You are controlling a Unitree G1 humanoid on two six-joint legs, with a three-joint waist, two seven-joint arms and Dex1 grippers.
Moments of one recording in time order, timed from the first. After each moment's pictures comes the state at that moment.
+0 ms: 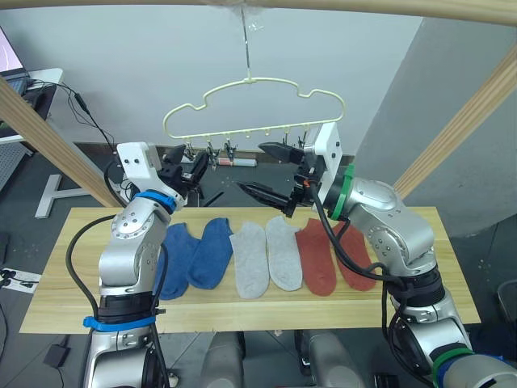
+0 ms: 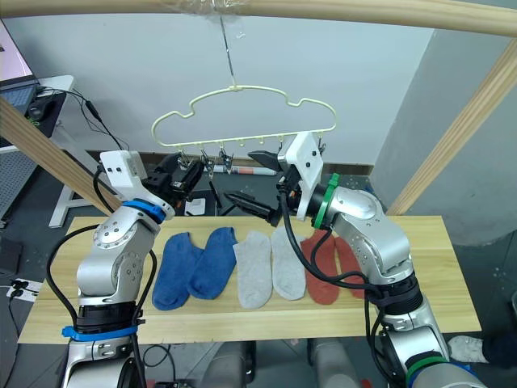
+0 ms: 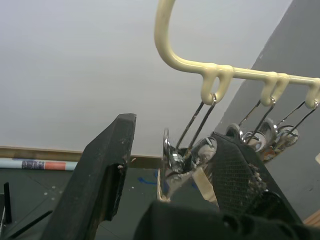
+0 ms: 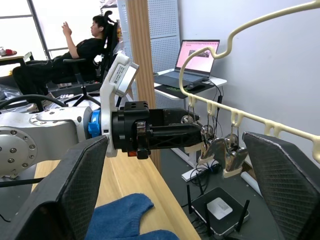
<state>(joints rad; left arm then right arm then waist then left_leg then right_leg) -0.44 0.37 0.20 -0.09 -0.33 0.35 -0.32 -0.66 -0.23 0.17 -0.28 0.43 0.57 0.68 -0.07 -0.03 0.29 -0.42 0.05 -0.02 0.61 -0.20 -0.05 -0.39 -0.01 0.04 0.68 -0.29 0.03</state>
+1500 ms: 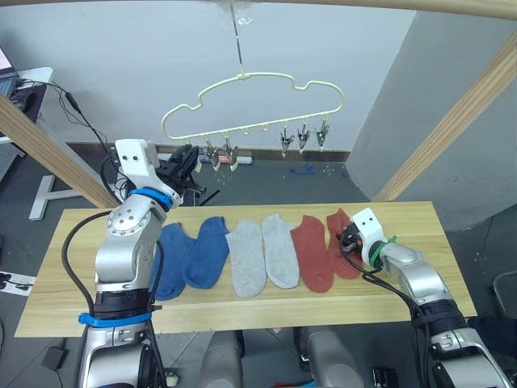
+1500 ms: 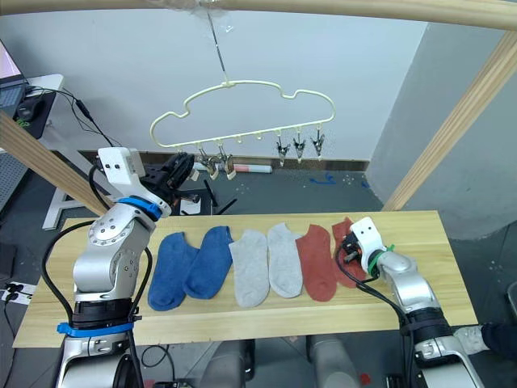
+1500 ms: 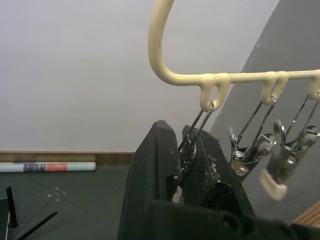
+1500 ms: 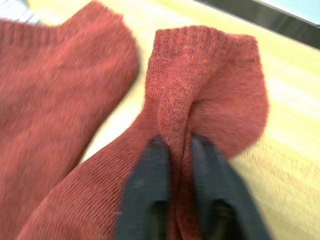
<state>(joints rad) -0.44 0.40 0.20 -0.07 -0.31 0.34 -0.34 -0.33 -0.46 0.13 0.27 0.04 0.40 0.56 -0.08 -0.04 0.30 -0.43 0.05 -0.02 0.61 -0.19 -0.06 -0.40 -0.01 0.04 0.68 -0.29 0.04</state>
